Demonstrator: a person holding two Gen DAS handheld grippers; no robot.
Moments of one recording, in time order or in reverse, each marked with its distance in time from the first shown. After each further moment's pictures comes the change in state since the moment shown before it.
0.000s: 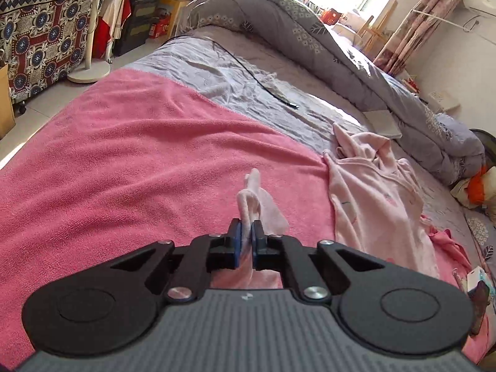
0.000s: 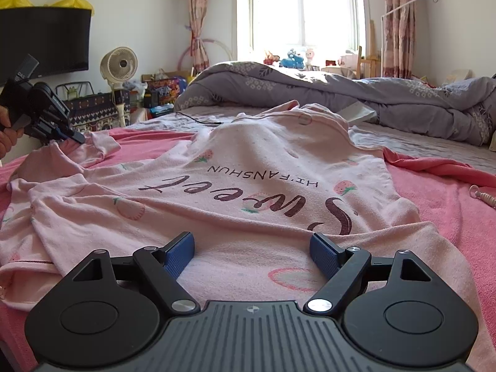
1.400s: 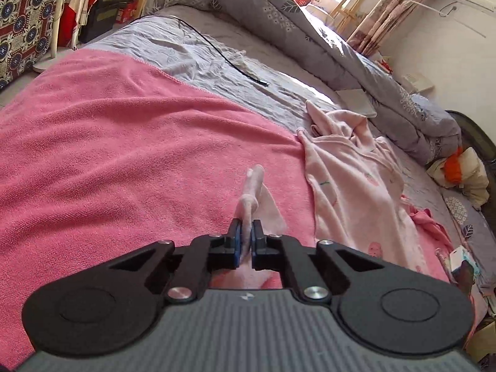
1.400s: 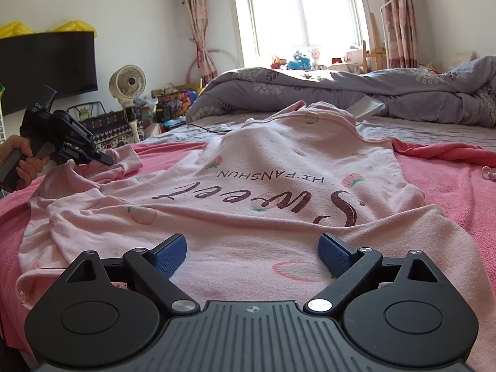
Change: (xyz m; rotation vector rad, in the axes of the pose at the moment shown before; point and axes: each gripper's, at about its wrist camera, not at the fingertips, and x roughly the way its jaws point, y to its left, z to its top) left arm 0.040 -0.001 -0.002 0.021 0.080 -0.130; right arm -0.005 -0.009 -0.005 0.081 -0.023 0.079
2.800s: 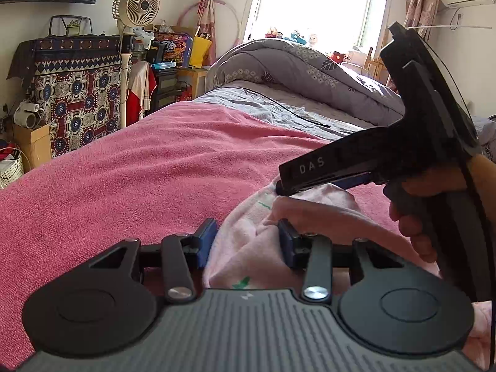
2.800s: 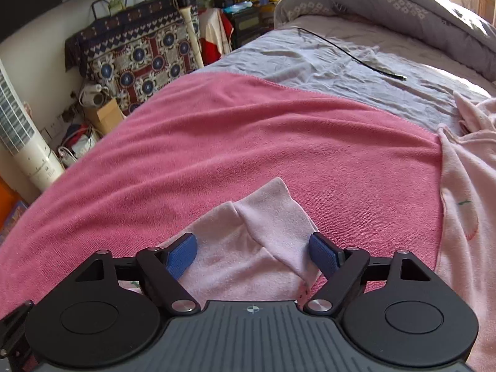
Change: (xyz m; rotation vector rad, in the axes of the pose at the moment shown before) left arm -0.059 0.045 -0.112 0.158 -0.346 0.313; right arm 0.279 0.271 0.133 -0.231 0.463 0.108
